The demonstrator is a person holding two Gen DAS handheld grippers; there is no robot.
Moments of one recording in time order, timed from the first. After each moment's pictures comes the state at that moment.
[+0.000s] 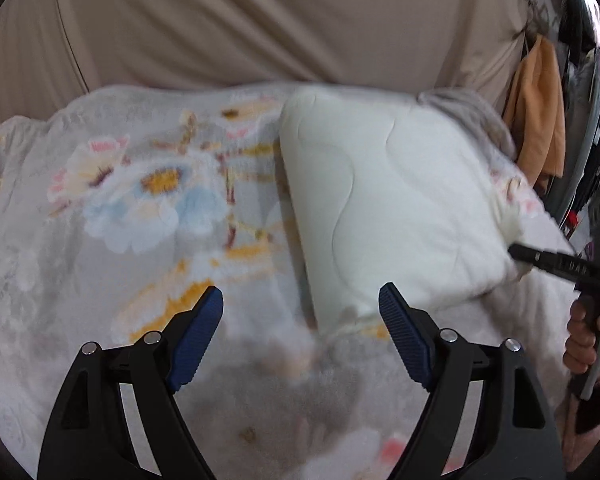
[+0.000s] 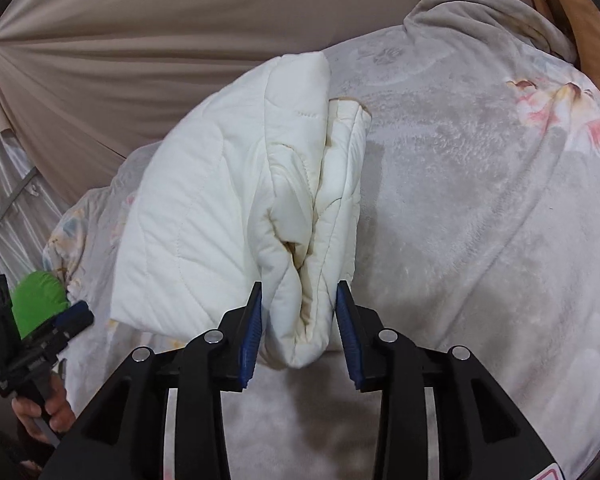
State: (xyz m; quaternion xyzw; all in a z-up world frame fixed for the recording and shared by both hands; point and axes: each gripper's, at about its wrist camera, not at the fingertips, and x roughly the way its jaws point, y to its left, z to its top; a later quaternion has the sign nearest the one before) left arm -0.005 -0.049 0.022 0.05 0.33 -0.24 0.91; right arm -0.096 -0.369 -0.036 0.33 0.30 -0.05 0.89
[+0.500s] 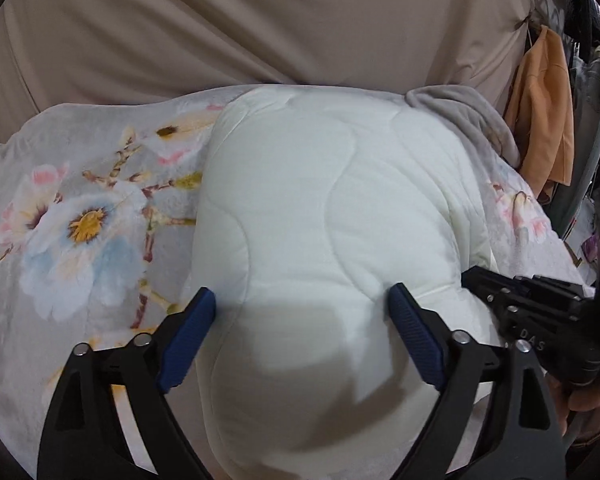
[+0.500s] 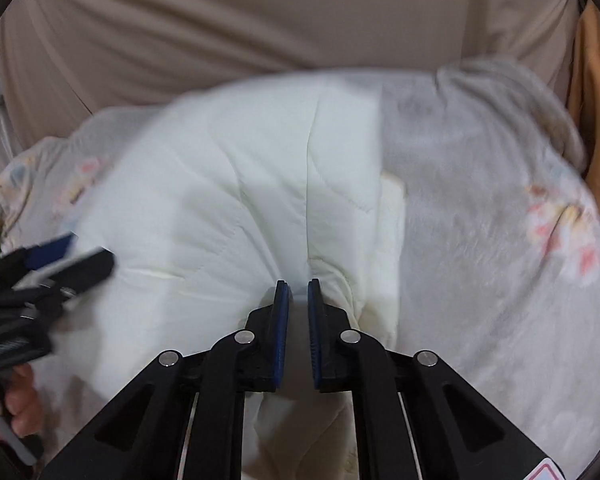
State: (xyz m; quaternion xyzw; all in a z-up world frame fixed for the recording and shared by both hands) left arm 0.060 -0.160 -0.001 0.06 0.35 -0.25 0.90; right arm -0.002 -0.352 -0.035 0.19 0.36 -0.11 0.91
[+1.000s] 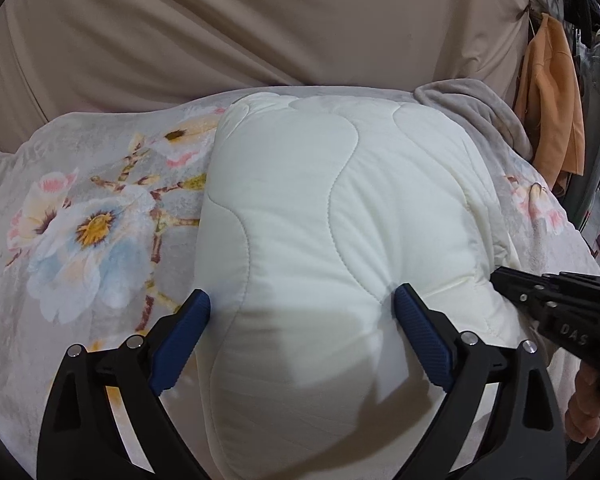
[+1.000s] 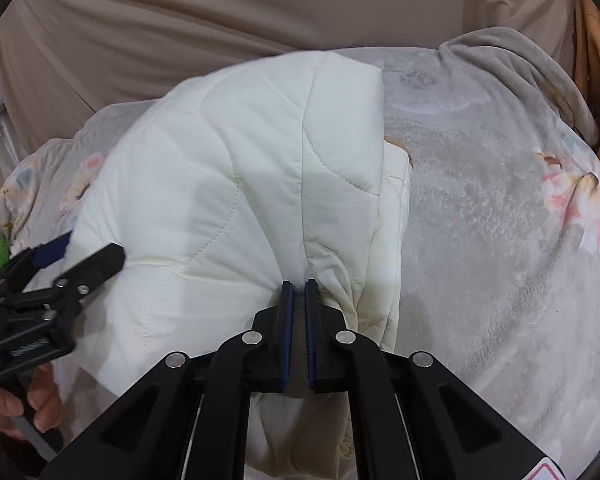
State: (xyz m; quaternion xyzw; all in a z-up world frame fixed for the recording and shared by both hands) left arm 0.058 -0.161 -0.014 0.08 0.33 -0.23 0.91; right arm -0.014 -0.353 -0.029 0.20 0.36 -0.09 0.91
